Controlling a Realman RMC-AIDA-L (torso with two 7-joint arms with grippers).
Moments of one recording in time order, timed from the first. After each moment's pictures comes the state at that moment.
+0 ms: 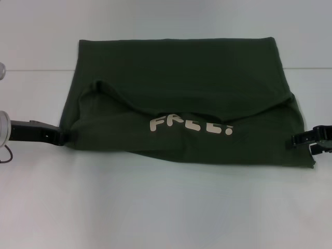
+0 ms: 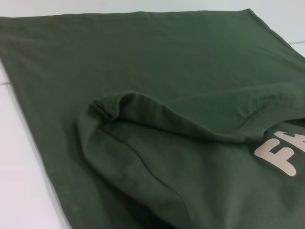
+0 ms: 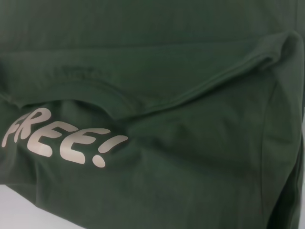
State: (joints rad) left arm -0.62 -1.96 0.77 0.69 2.30 1.20 -1.98; right arm 0.79 1.90 -0.61 -0.62 -2.66 -1.39 2.50
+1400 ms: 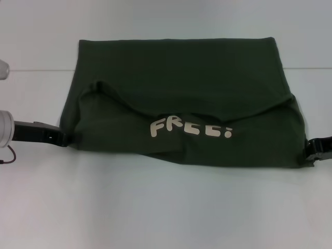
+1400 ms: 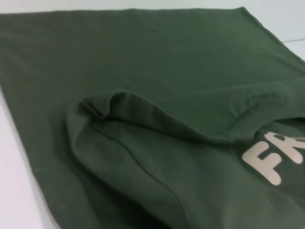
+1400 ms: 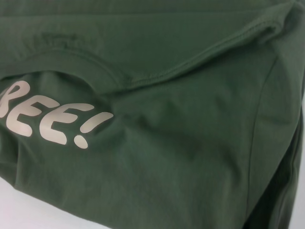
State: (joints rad) left arm -0.63 -1.96 0.78 0.69 2.30 1.23 -2.01; right arm 0.79 1.92 -0.69 -0.59 -2.66 -1.34 2.50
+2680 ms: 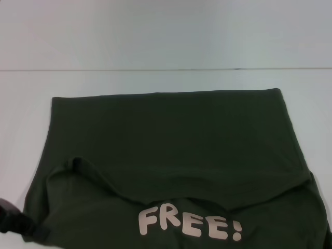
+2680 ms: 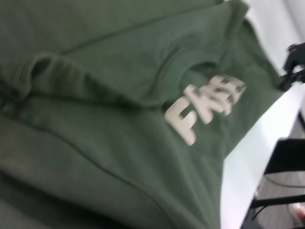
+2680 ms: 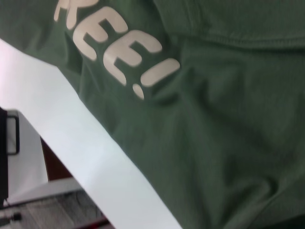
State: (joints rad) left arm -0.63 -1.84 0.65 0.68 2.55 2.01 -2.04; right arm 0.69 1.90 -0.84 -0.62 -2.66 -1.84 2.19
